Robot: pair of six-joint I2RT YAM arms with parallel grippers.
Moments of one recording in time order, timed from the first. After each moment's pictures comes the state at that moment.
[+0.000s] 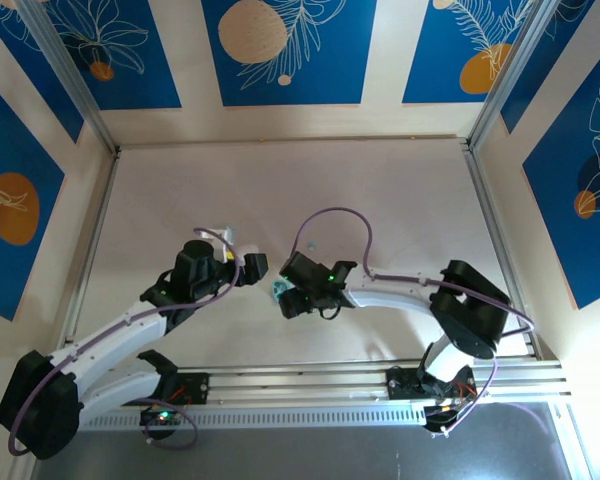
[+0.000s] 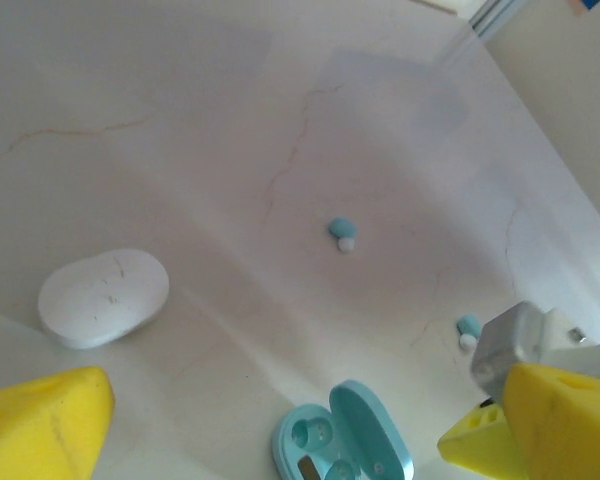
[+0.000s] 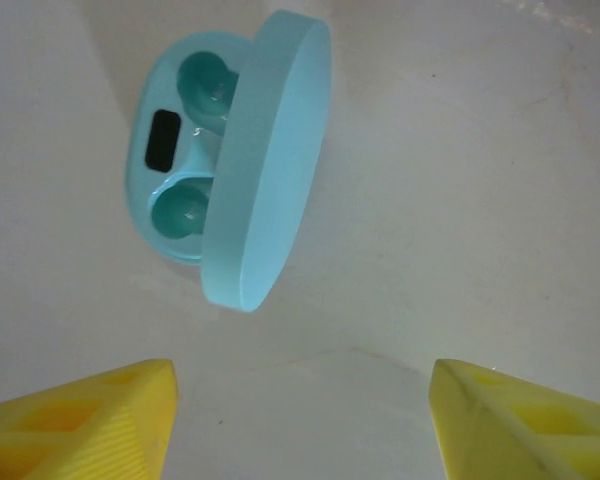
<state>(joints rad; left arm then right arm) -0.57 0.97 0.47 0.05 0.09 -0.52 1.04 1.65 0.97 -0.53 0.11 0.61</state>
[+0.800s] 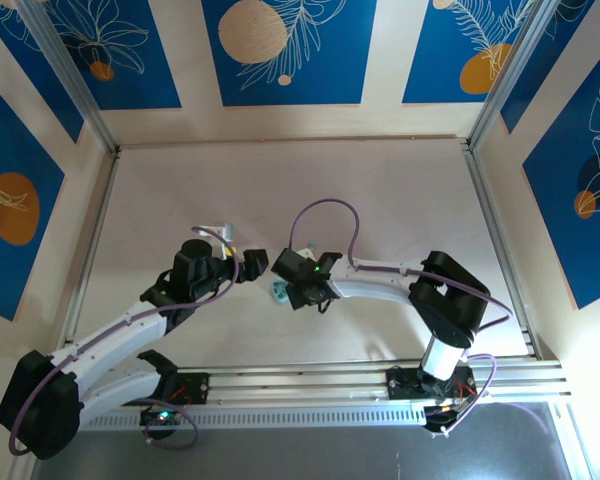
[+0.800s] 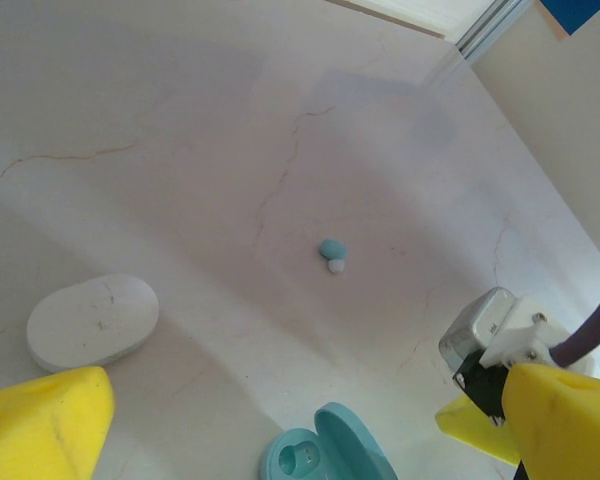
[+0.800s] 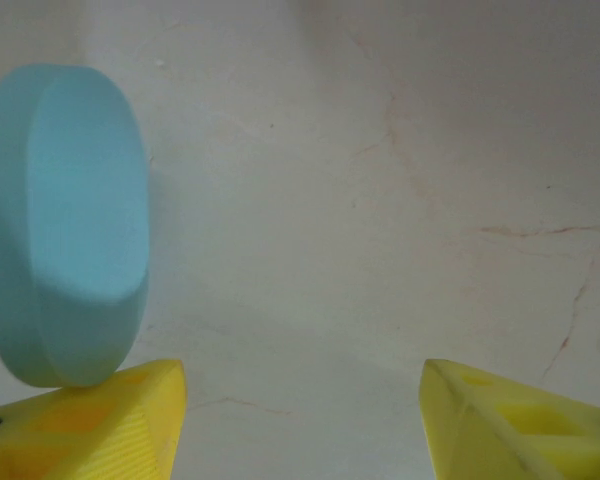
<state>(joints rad) -0.56 0.98 0.46 0.09 0.09 -0.53 1.00 1.72 1.06 -0.65 0.25 0.61</state>
